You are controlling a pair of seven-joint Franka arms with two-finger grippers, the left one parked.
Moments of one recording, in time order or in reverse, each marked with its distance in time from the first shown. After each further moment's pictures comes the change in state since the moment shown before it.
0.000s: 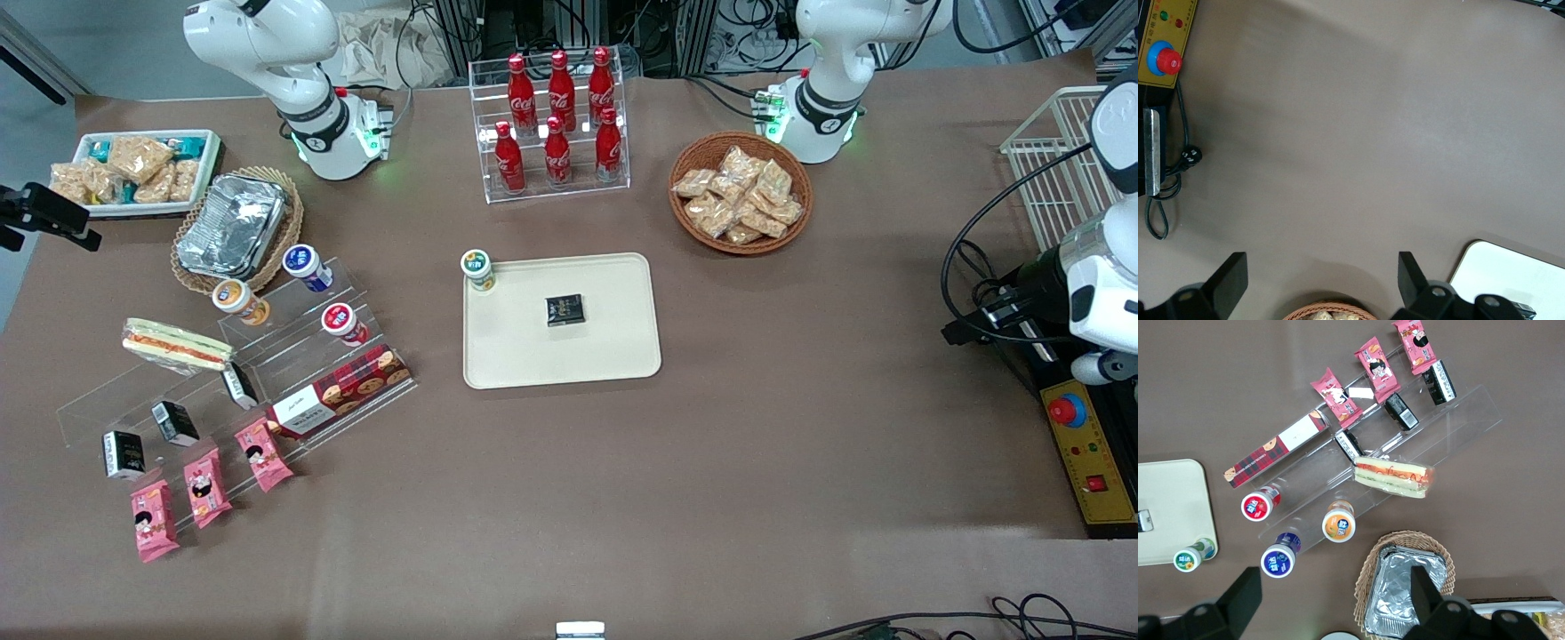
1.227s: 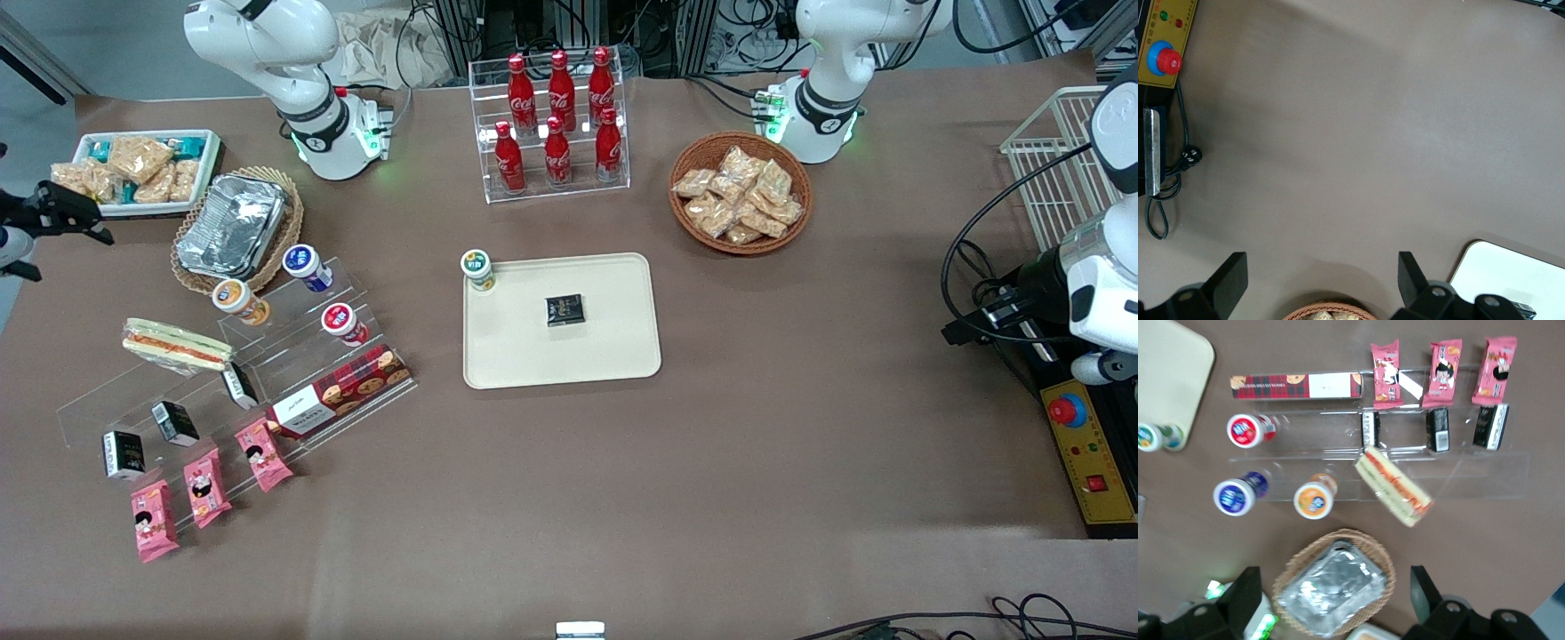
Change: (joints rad) arm -0.078 0.059 0.021 -0.042 -0.017 0.010 -0.674
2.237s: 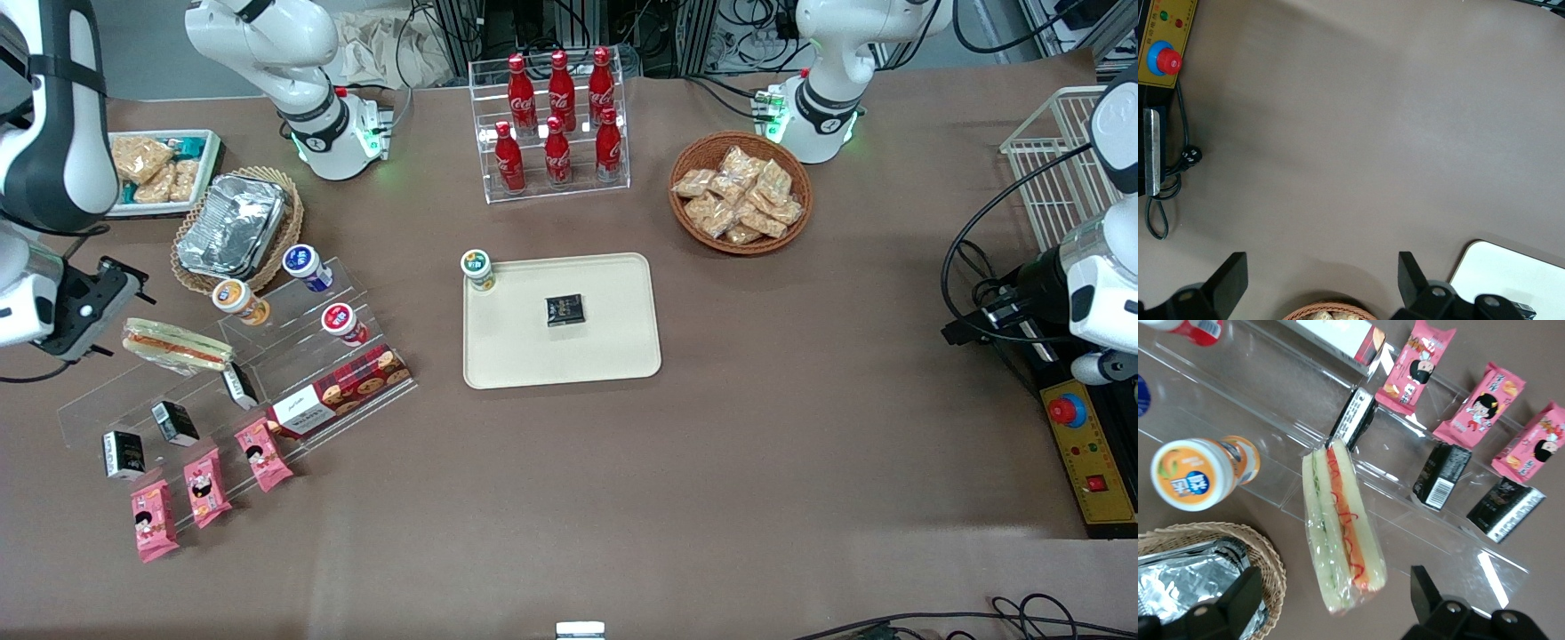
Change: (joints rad) arm -0.063 0.034 0.010 -0.426 -0.082 0.535 -0.523
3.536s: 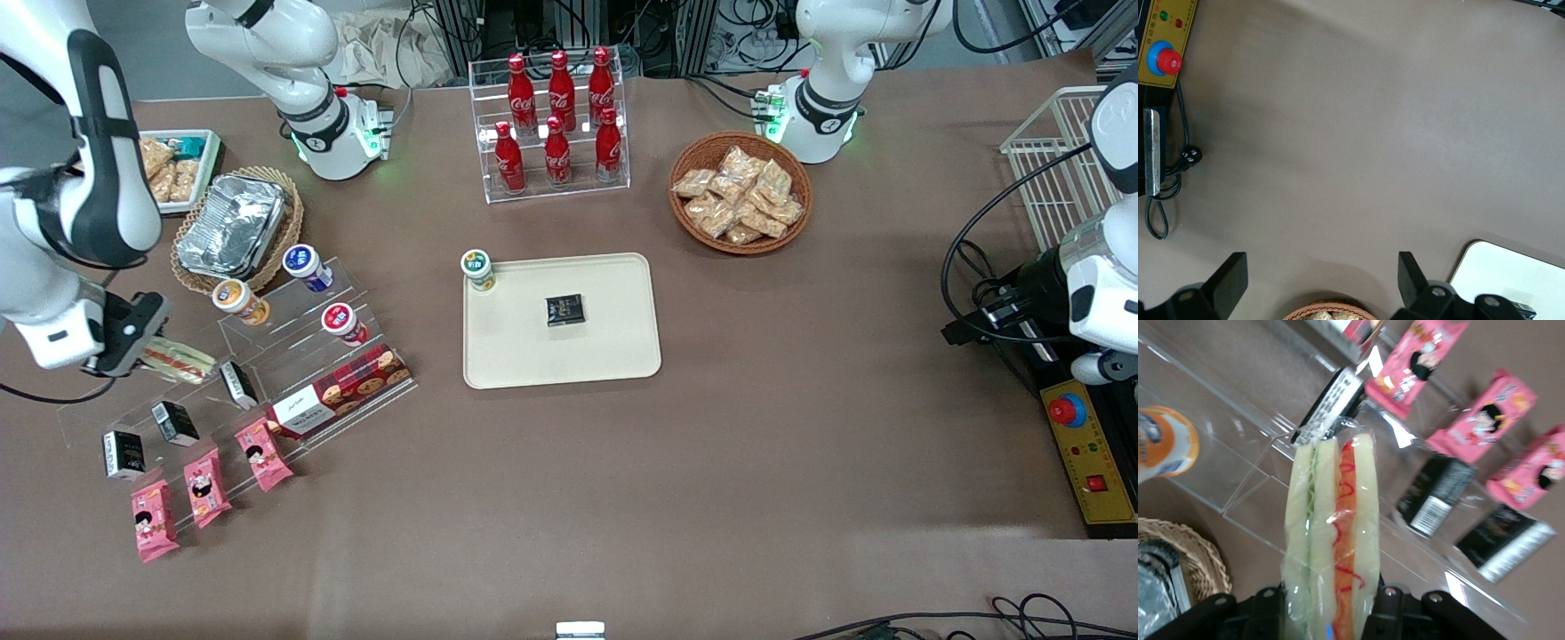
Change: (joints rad) arm -0.022 0.035 -0.006 -0.078 -0.005 0.203 -0.139
